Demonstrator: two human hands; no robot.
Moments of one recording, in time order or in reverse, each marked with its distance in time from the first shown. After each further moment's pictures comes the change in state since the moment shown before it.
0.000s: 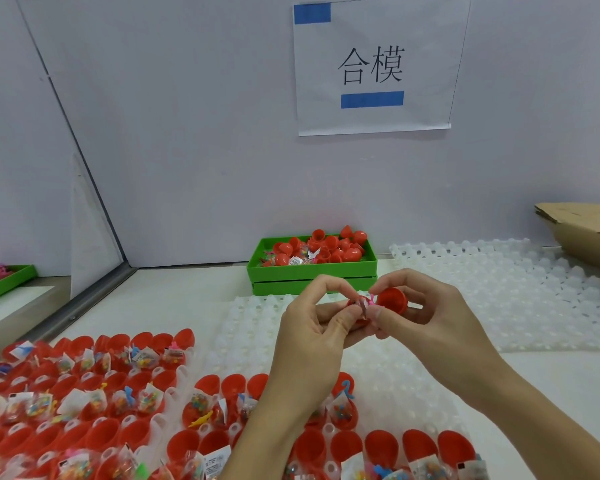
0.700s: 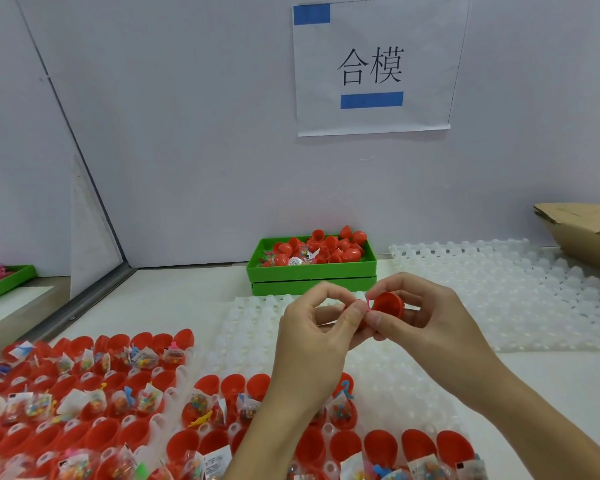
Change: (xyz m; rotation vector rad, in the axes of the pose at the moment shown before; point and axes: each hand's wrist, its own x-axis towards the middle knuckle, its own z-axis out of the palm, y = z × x) left_hand -0.001 -0.001 0.004 0.014 0.078 -0.027; right_hand 0.000 0.001 0.001 -0.015 -0.005 0.030
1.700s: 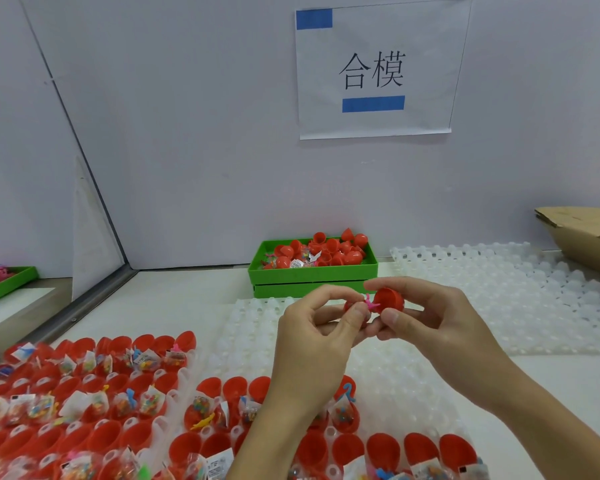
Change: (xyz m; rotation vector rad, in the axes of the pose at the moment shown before) left_hand 0.000 -0.001 -0.004 0.031 0.002 0.049; right_hand 0.001 0.000 -0.009 0.110 -0.070 -0.016
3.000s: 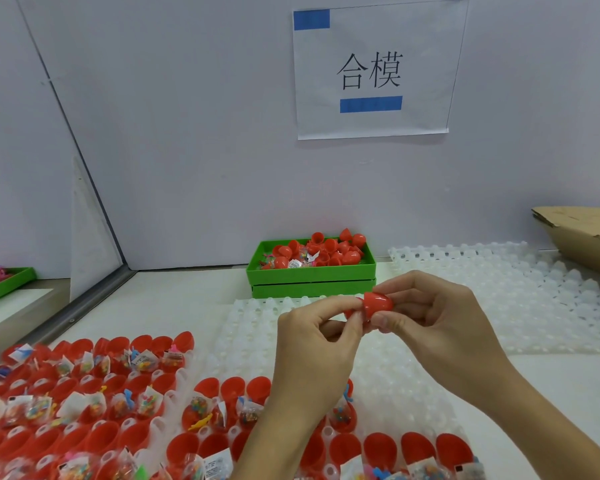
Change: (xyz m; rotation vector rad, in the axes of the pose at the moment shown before) left_hand -0.002 -0.007 0.004 0.278 0.063 0.174; right_hand 0.002 0.007 0.000 -0.134 0.091 -0.135
